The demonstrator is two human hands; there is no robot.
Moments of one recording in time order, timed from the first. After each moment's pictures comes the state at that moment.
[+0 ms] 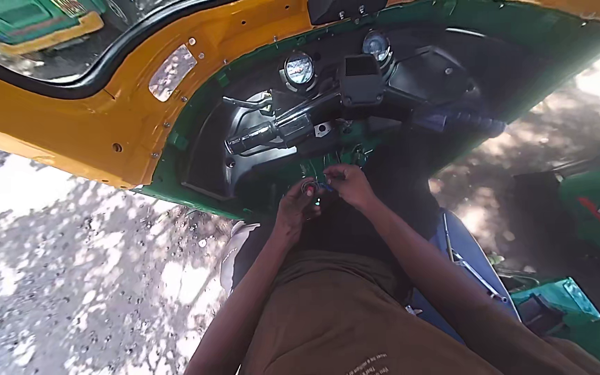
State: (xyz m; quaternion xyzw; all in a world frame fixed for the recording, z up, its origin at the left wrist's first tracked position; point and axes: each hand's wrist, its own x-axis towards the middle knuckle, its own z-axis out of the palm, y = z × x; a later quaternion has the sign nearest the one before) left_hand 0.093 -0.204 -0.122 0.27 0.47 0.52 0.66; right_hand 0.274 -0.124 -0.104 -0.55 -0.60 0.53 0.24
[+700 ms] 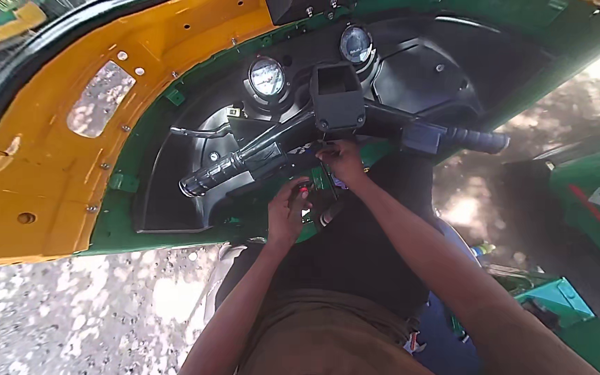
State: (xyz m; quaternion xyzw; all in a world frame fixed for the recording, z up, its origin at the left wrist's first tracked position) left_hand 0.119 -0.123 -0.127 0.53 0.51 0.51 0.45; right_hand 0.291 0.011 -0.153 -0.52 -0.59 0.47 0.40
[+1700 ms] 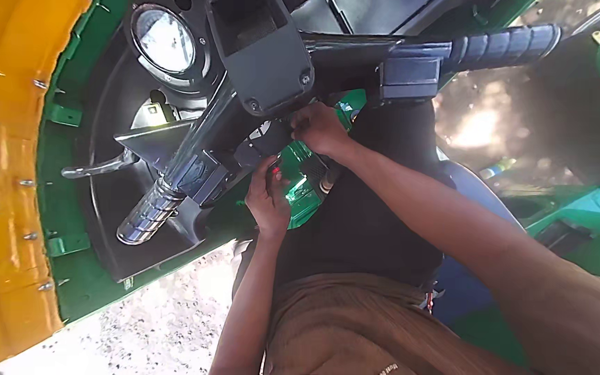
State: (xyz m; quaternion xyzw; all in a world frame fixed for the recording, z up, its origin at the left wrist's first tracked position) left_hand 0.128 -0.090 -0.167 0.64 0.53 0.46 0.30; right_hand 0.309 0.030 -0.156 -0.63 -0.55 0.51 0.21
